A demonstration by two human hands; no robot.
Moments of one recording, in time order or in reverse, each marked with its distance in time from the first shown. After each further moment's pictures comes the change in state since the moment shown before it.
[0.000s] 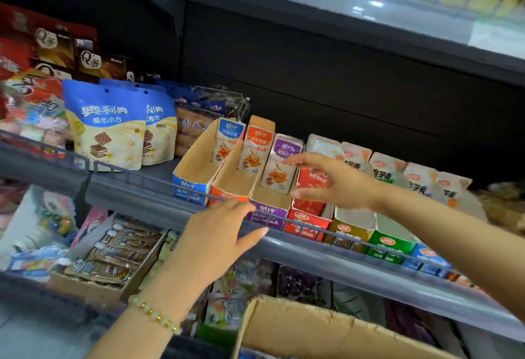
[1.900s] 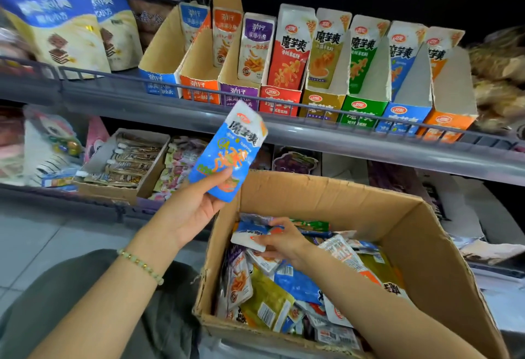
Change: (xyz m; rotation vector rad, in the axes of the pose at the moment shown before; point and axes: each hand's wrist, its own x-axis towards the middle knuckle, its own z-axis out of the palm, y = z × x) left_hand -0.102 0.050 0.044 -1.815 -0.082 -0.887; right_hand -0.150 0.004 0.288 1.297 -0.142 0.964
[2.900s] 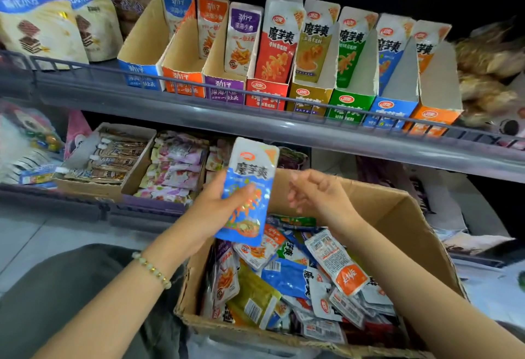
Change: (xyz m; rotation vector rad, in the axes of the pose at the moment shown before) left_hand 0.001 -0.039 0.017 0.635 -0.068 0.100; right_hand -0.067 -0.059 -0.067 -0.082 0.019 -0.655
